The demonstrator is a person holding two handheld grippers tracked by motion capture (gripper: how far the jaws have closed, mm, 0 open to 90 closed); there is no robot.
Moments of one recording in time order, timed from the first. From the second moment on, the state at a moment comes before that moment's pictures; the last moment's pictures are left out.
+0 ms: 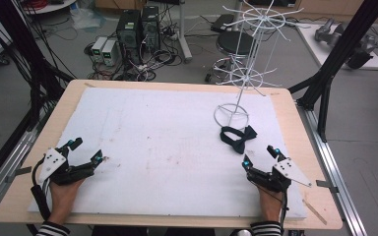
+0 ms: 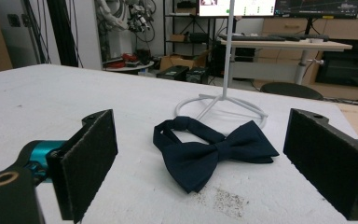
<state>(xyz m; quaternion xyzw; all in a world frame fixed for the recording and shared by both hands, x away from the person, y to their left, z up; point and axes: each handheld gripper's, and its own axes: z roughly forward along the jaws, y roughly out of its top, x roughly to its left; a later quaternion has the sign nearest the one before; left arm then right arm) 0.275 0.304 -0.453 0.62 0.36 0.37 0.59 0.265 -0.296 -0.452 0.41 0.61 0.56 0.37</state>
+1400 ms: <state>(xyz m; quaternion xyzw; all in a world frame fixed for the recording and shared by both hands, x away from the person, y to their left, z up) 0.275 0.303 -0.453 0.63 0.36 0.37 0.59 0.338 -0.263 -0.395 0.38 0.79 0.42 0.25</state>
